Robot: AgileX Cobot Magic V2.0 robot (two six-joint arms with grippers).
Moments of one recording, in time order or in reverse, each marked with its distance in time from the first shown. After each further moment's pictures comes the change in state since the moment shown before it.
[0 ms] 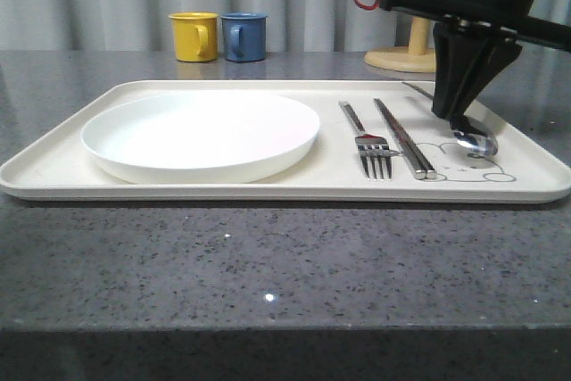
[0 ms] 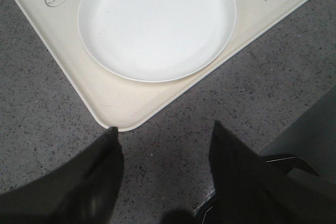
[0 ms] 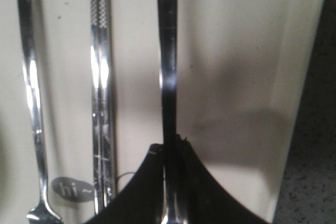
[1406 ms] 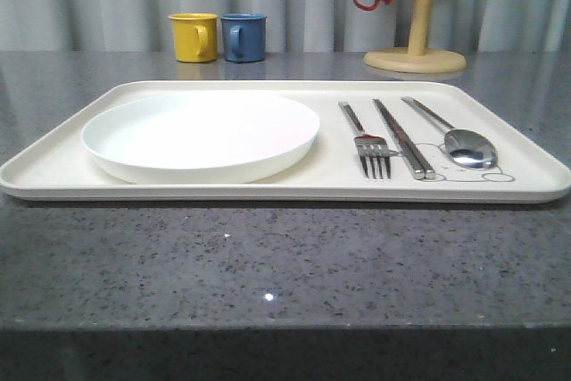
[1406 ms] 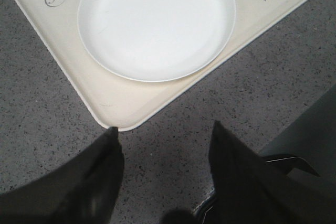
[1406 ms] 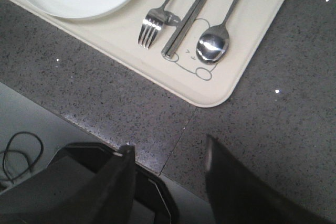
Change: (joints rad) left arm 0.000 0.000 0.000 0.000 0.000 0.000; right arm 0.241 -1.086 0.539 -0.156 -0.046 -0.188
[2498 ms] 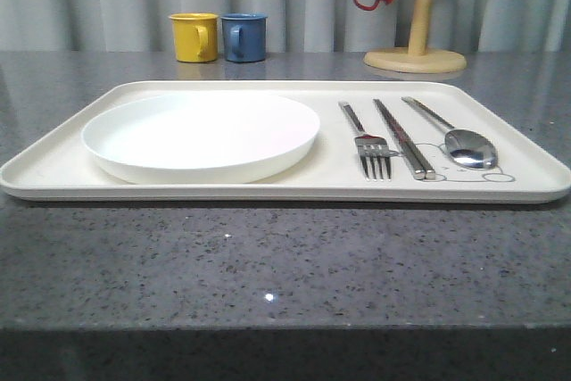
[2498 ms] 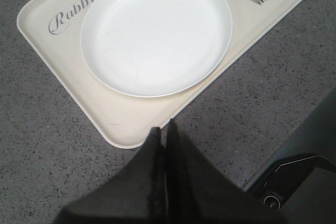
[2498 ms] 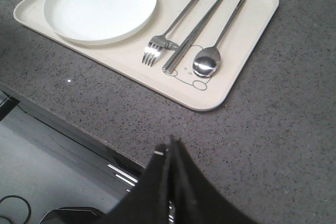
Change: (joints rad) left arm 0.000 0.000 0.000 0.004 -0.040 0.109; right arm 0.000 -0.394 0.253 0.000 -0.131 -0.002
